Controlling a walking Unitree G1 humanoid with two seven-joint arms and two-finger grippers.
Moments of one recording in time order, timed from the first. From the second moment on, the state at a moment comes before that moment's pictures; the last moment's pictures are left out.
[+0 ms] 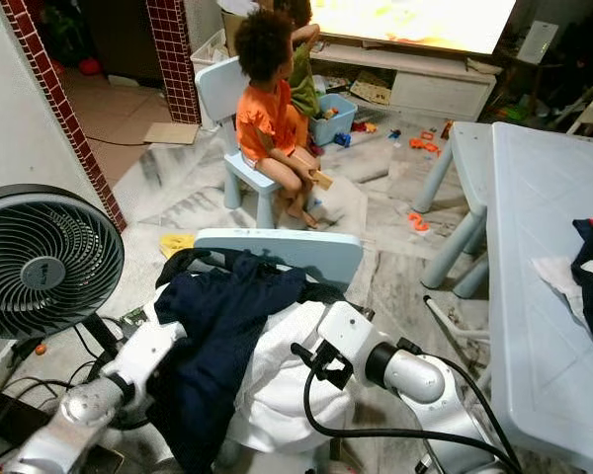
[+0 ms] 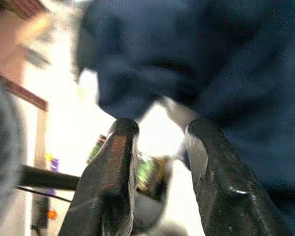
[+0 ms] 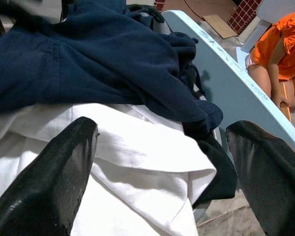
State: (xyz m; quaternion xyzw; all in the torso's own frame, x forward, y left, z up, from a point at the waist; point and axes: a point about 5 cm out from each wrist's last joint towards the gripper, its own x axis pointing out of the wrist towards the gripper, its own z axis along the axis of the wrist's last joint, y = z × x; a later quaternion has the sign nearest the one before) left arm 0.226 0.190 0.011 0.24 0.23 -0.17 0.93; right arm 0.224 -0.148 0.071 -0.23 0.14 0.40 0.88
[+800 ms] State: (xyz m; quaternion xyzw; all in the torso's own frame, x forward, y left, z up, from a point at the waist) left arm 0.255 0.145 0.087 0.10 0.04 -0.09 0.99; right arm 0.238 -0.151 0.072 -0.17 0.12 0.32 0.93
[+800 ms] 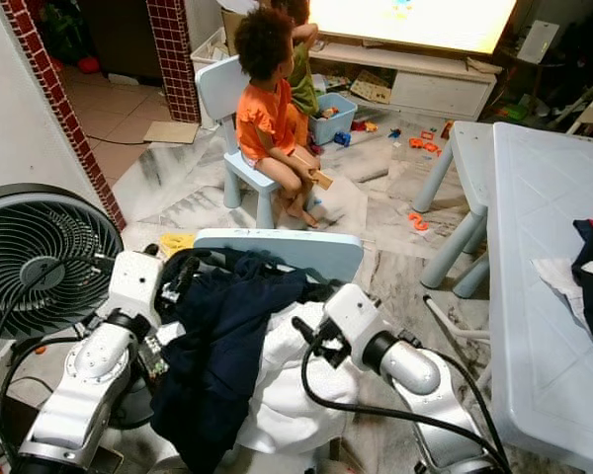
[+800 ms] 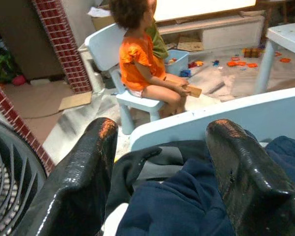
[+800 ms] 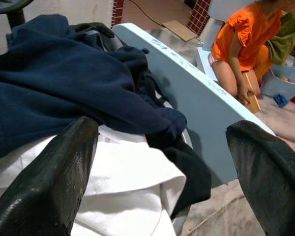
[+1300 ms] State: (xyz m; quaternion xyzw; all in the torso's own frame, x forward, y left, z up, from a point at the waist) left arm 0.256 0.145 0.087 0.11 0.04 -0.09 0.99; right arm 0.242 -0.147 0.073 -0.17 0.11 0.31 0.93
